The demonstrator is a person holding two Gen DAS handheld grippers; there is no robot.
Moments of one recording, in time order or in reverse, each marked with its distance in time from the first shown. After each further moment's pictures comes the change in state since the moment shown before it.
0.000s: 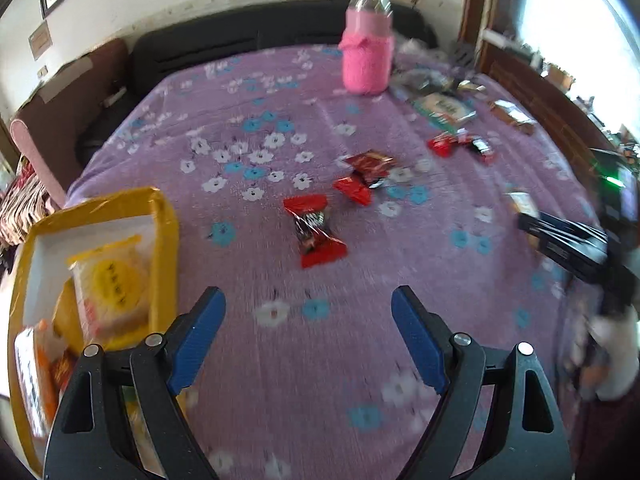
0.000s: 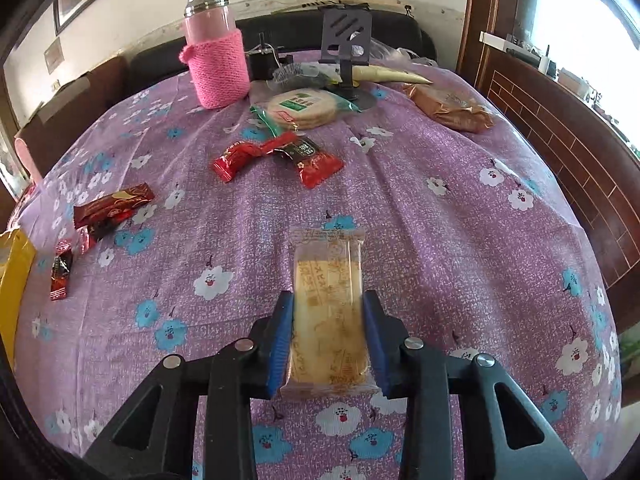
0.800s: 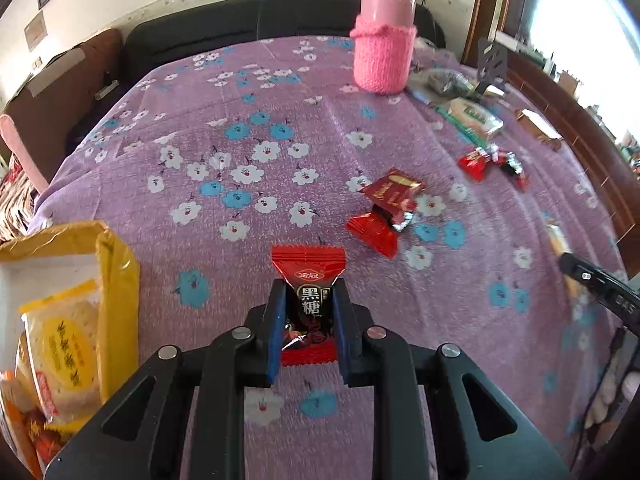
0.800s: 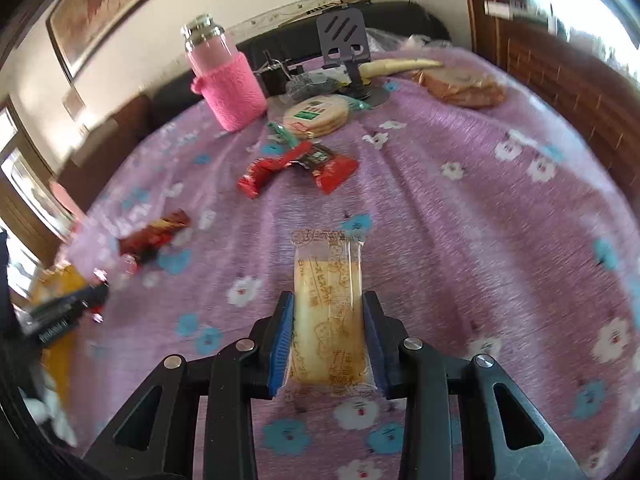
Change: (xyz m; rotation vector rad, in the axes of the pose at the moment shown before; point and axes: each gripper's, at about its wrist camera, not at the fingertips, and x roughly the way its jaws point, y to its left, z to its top) left arm 0.043 0.003 0.028 -0.025 -0.017 -0.036; right arm -0.001 -0.026 0.003 0.150 0.003 0.263
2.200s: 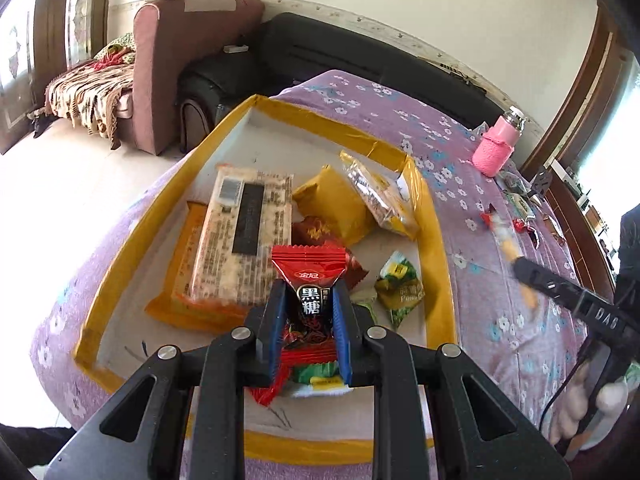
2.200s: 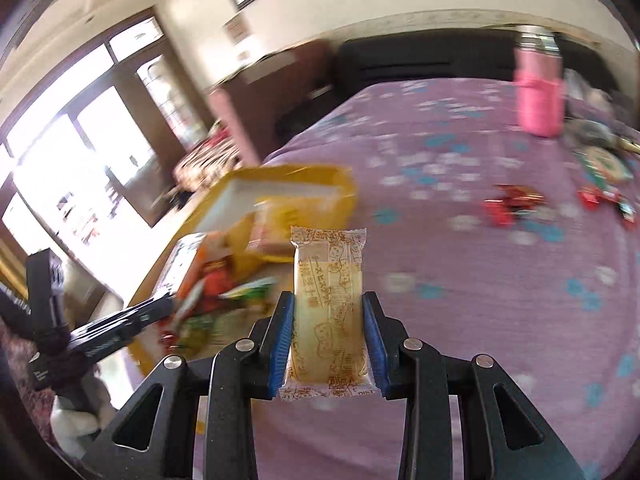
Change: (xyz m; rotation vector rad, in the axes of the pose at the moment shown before) left arm -0.145 0.200 -0.158 -0.439 -0.141 0.035; right arm -0.048 0.282 -0.088 -0.426 0.091 0.385
